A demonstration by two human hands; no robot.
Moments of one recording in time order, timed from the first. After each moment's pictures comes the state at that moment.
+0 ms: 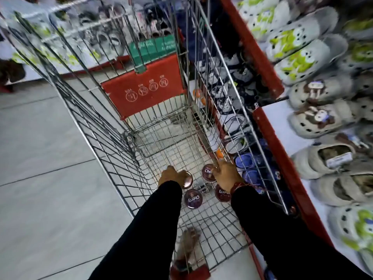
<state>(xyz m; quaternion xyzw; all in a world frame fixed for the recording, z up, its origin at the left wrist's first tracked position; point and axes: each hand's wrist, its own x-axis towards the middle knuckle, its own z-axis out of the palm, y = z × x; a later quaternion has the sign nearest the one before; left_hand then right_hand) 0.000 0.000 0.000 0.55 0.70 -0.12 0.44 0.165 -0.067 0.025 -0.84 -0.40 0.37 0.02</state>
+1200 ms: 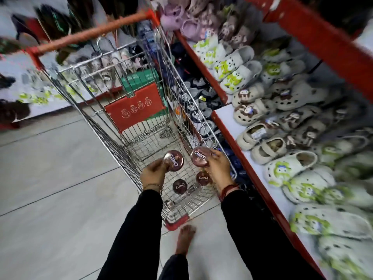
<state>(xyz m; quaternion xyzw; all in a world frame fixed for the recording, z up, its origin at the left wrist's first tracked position) -0.037 -0.096 0.188 0.43 0.68 0.24 0.54 0.133 -0.172 0.199 -0.75 -0.07 0.42 0.51</state>
